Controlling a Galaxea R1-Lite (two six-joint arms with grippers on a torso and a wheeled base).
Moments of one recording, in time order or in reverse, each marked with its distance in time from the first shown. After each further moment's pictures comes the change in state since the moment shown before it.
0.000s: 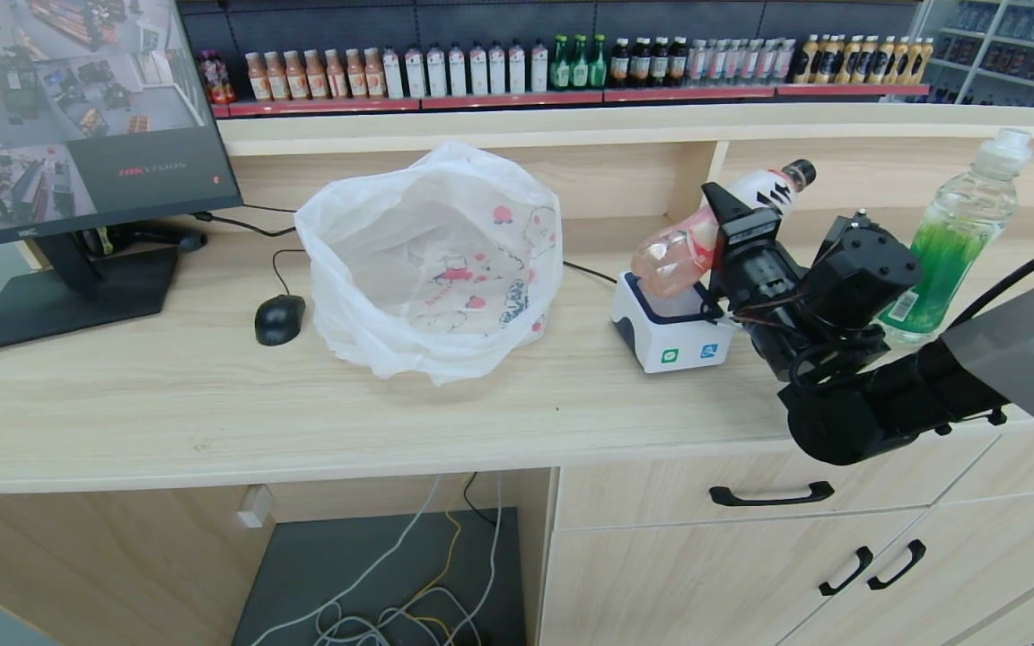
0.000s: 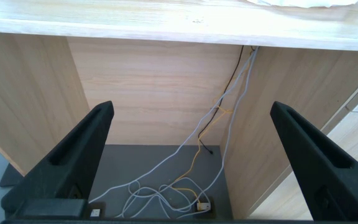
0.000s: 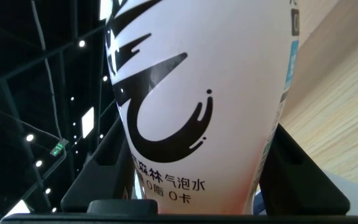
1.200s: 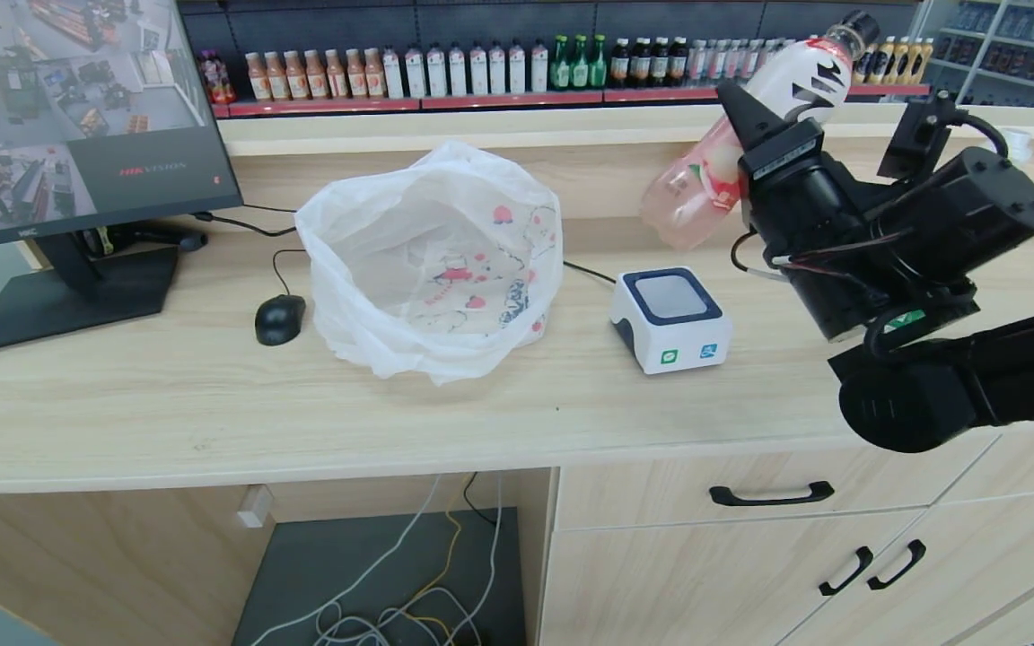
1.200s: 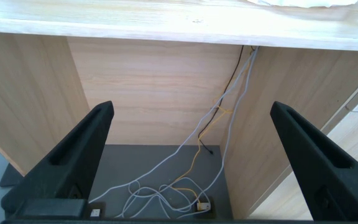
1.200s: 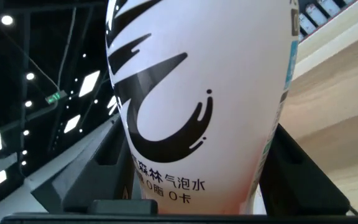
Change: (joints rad) left arm 0.000 0.000 0.000 0.000 0.000 0.000; right arm 0.080 -0.206 0.032 -0.008 0.078 -0.372
